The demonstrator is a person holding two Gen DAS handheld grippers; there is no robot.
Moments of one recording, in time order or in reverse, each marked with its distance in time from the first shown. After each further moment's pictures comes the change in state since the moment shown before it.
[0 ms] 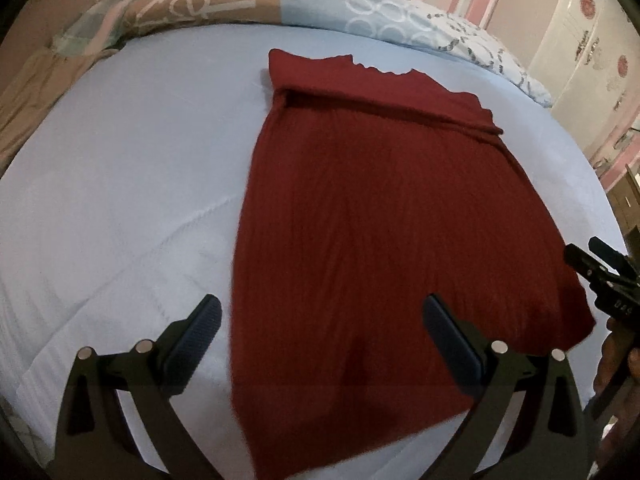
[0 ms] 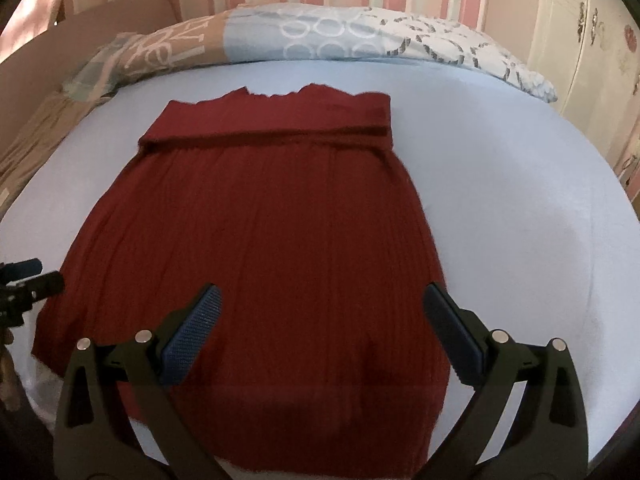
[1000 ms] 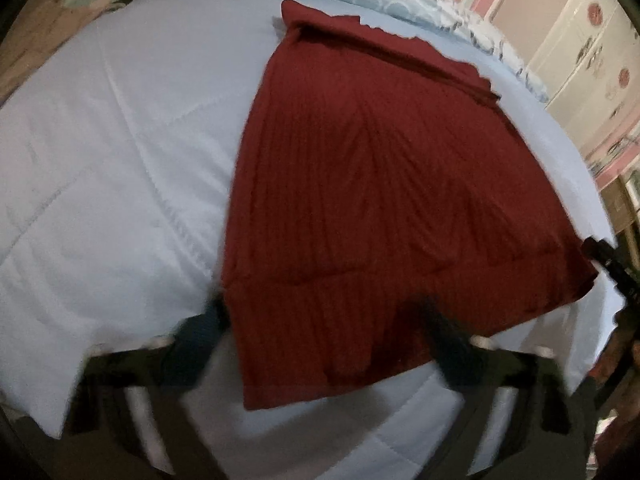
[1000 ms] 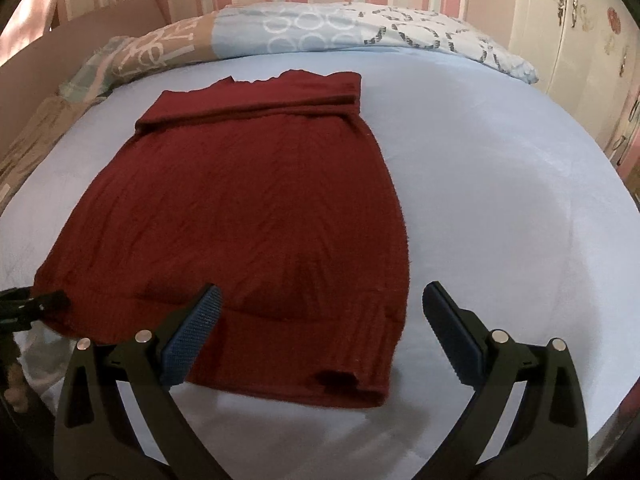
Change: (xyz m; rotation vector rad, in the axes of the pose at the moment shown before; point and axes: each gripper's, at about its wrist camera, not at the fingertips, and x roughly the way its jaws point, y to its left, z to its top) left arm 0.010 0.011 -0.063 -0.047 0.091 -0.033; right arm -0.024 -0.023 -0.044 0.045 0.009 -0.028
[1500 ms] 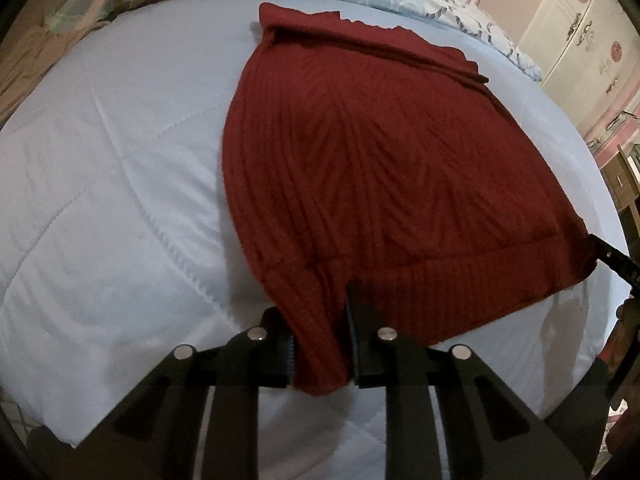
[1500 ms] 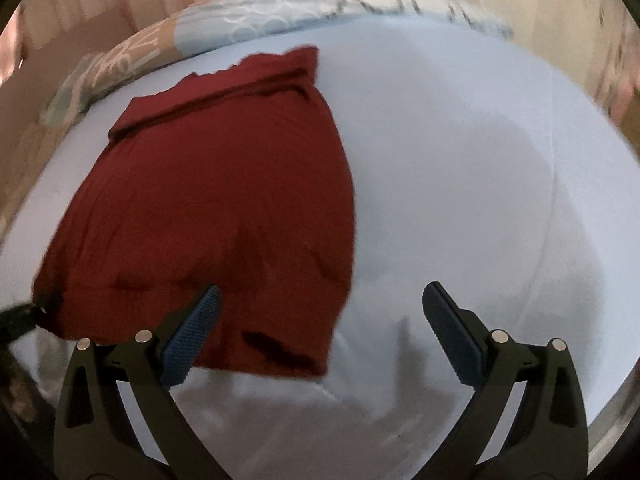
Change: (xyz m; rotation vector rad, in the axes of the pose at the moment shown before) left arm -0.003 -0.014 -0.001 0.052 0.003 -0.014; right arm 0.009 -0.054 -0.022 0.197 0.118 0.055
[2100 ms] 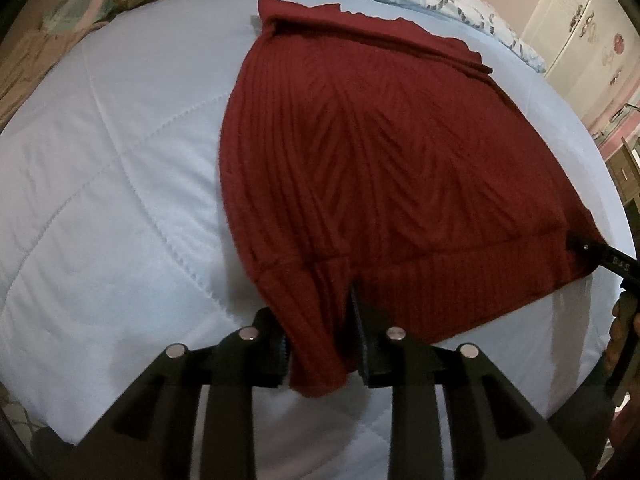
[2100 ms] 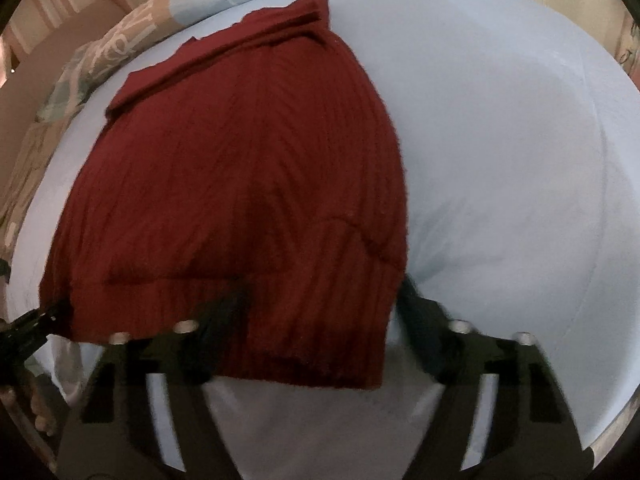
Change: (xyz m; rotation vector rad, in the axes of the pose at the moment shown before) left arm 0.003 -0.002 -0.002 0.021 0.014 0.021; right arm 0.030 0.023 -0.003 -0.019 0.108 0.031
